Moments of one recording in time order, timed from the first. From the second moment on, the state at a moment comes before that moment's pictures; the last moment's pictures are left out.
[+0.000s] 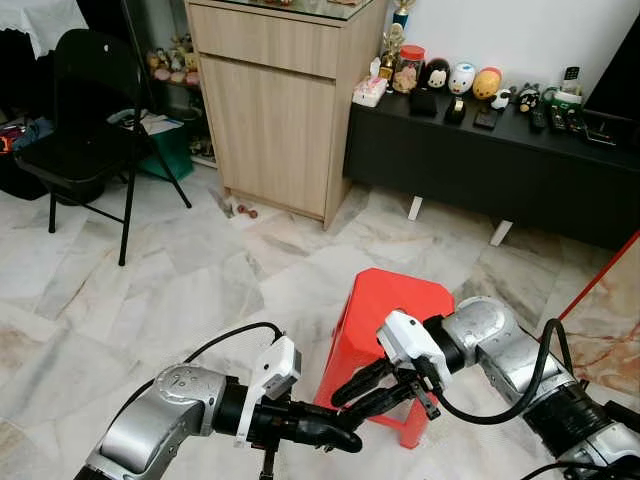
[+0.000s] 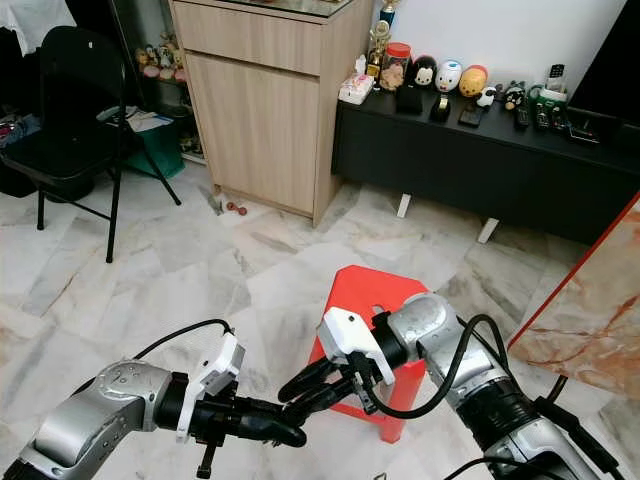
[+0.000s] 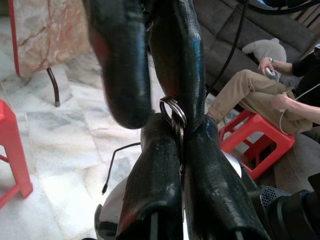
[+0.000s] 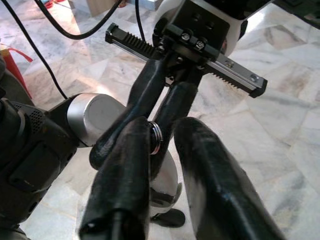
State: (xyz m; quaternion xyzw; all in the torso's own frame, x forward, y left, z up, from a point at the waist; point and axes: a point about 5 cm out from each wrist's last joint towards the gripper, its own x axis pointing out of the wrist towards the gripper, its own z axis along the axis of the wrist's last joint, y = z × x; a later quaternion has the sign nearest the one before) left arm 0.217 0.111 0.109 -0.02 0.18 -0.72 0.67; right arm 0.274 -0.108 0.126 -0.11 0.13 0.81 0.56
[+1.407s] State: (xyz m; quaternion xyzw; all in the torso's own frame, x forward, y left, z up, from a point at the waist) left arm 0.217 0.106 0.108 -0.01 0.17 -0.72 0.68; right arm 0.270 -0.113 0.127 -0.10 0.15 0.81 0.56
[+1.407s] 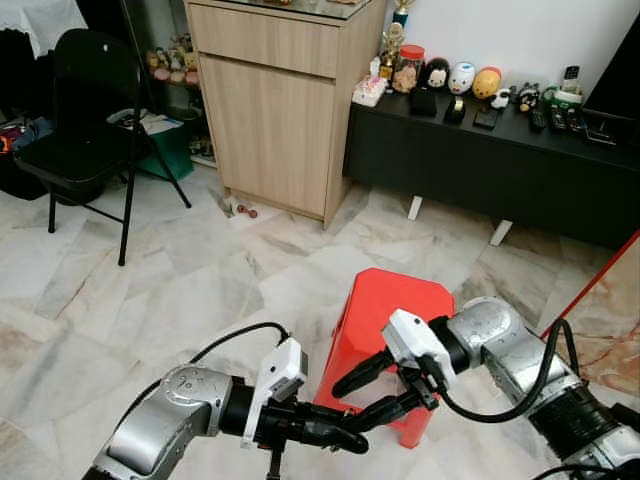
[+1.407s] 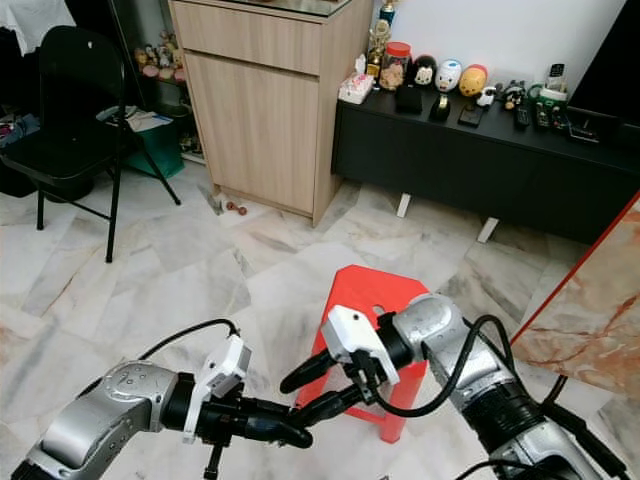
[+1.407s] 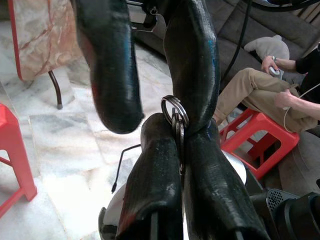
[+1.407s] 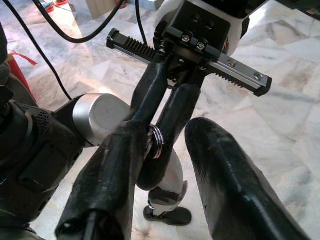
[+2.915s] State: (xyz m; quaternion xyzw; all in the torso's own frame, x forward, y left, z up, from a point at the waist) left arm 0.221 0.109 0.102 0.00 0.19 -0.70 0.69; right arm 0.269 -0.114 0.127 -0.10 0.15 0.81 0.55
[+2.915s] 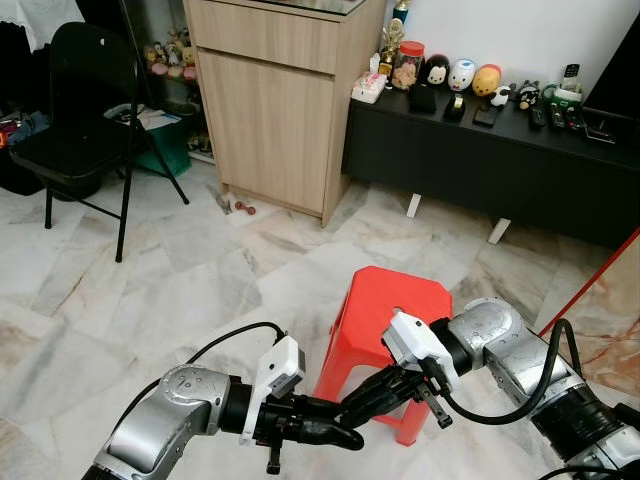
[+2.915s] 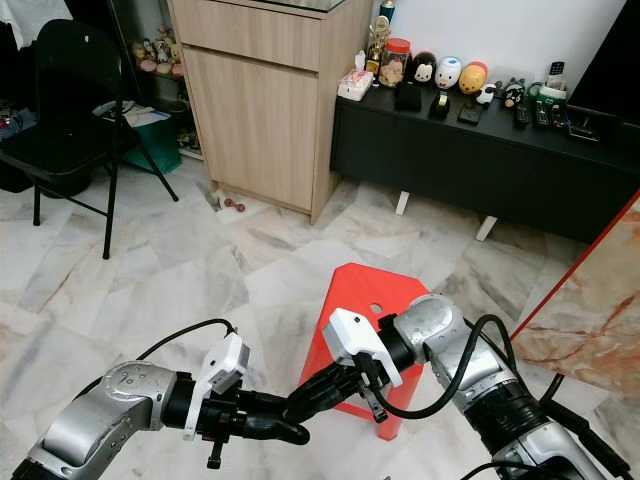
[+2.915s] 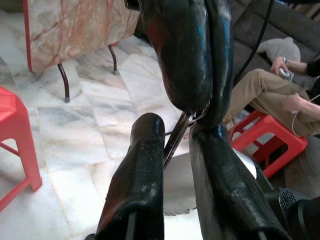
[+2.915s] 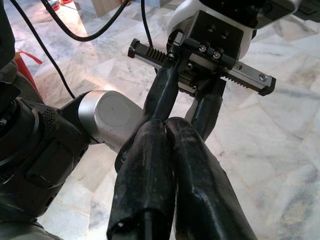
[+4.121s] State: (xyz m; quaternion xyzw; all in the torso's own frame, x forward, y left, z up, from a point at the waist) left arm 0.221 0.111 0.101 0.01 0.19 -0.70 0.69; right arm 0.272 -0.117 0.124 -0.11 0.16 0.81 0.56
